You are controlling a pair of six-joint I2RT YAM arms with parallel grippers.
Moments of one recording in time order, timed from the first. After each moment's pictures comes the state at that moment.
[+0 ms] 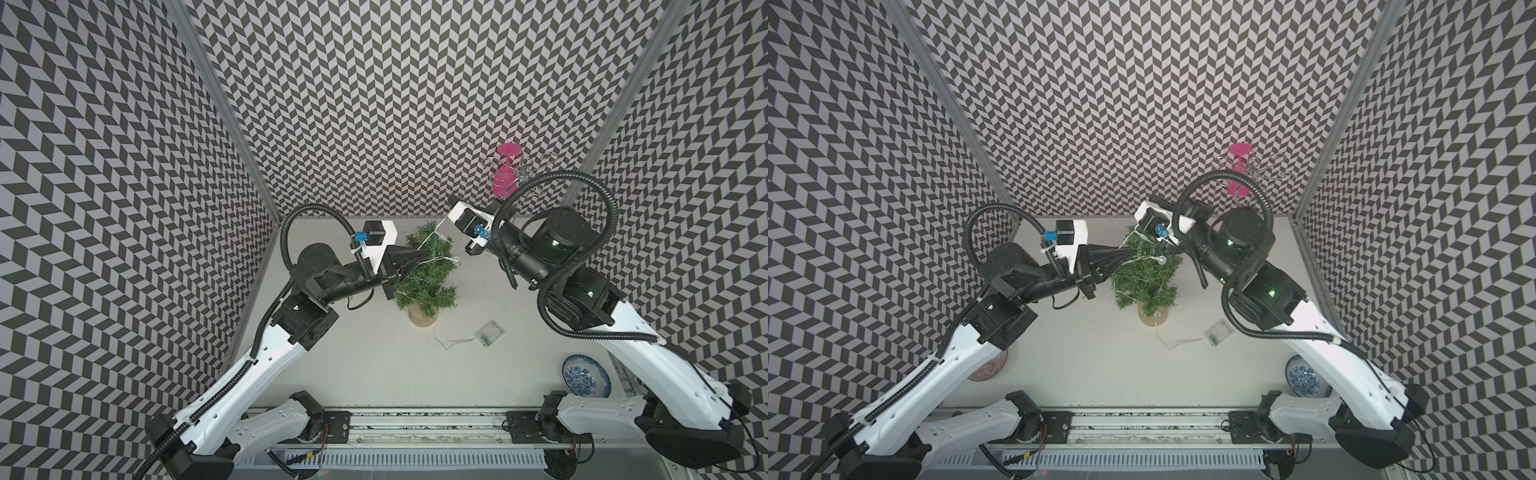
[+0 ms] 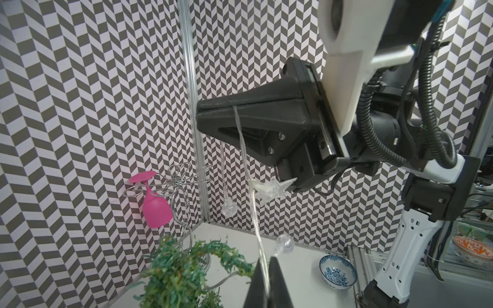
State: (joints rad) left arm -0.67 1.03 1.12 0.12 0.60 -0.11; right arm 0.81 1.21 1.54 -0.17 0.08 -0.85
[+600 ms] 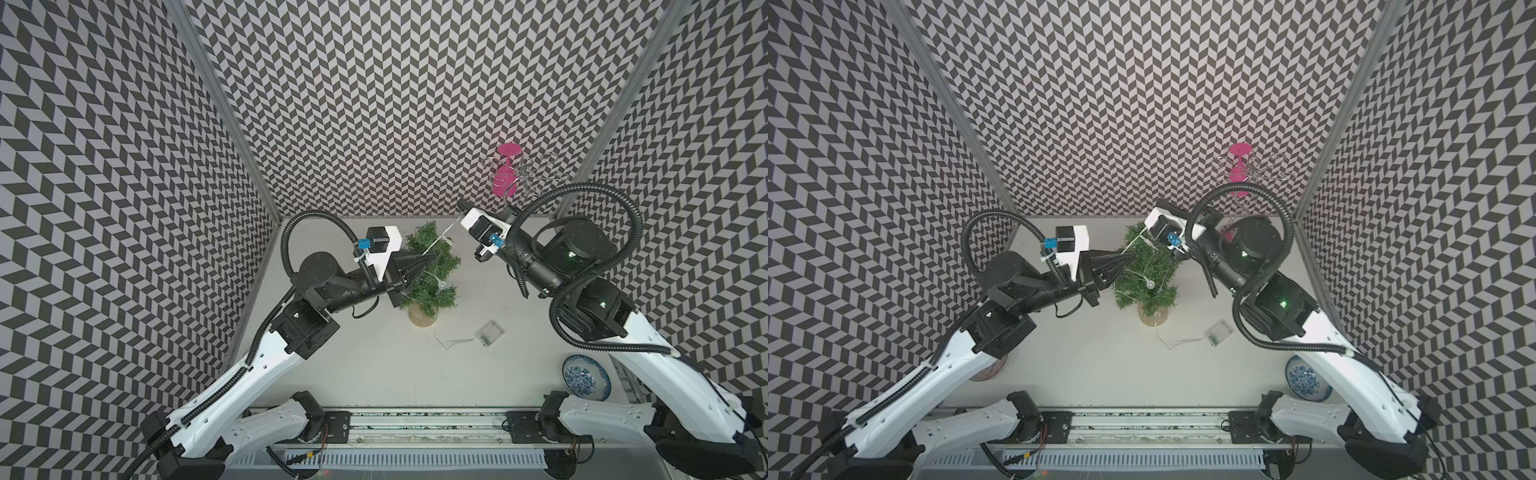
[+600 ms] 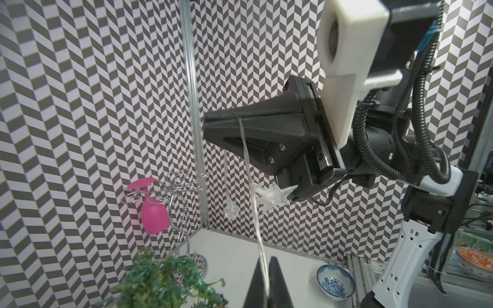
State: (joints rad) left arm -0.74 1.00 1.13 0.09 0.47 -0.09; right arm 0.81 1.15 1.49 -0.15 0.08 -0.83
